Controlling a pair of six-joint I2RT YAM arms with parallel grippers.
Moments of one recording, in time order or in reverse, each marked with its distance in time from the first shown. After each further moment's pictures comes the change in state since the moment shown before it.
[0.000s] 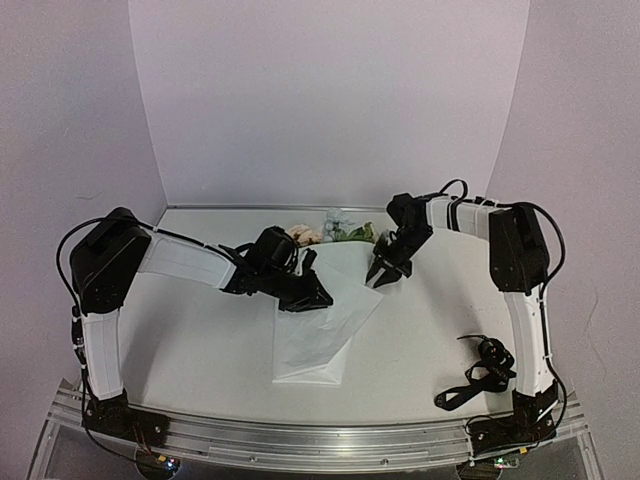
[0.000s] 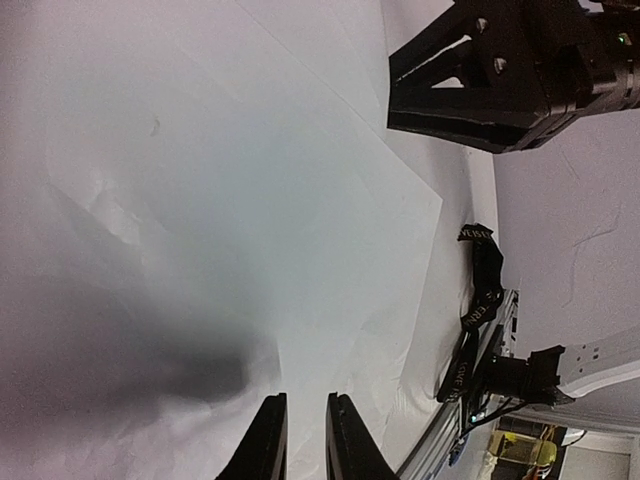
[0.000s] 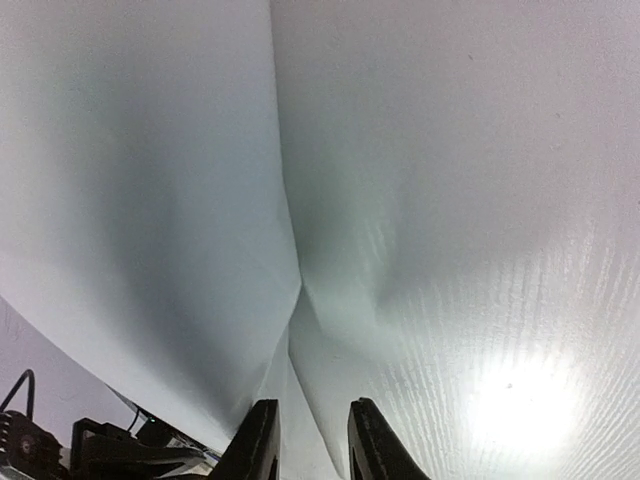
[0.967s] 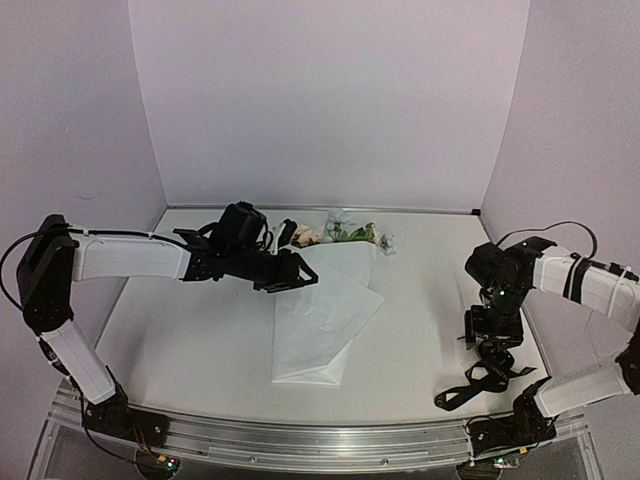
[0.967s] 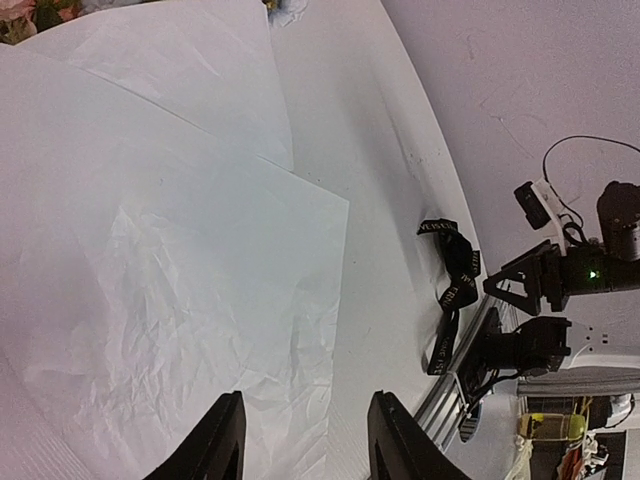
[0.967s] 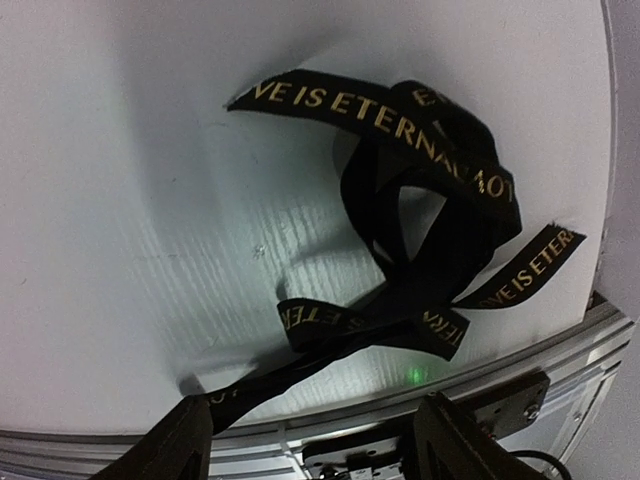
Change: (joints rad) left arm 0.024 -0.316 -0.100 -0.123 -0.063 0.162; right arm 0.026 -1.033 -0.973 -0.268 0.599 -0.100
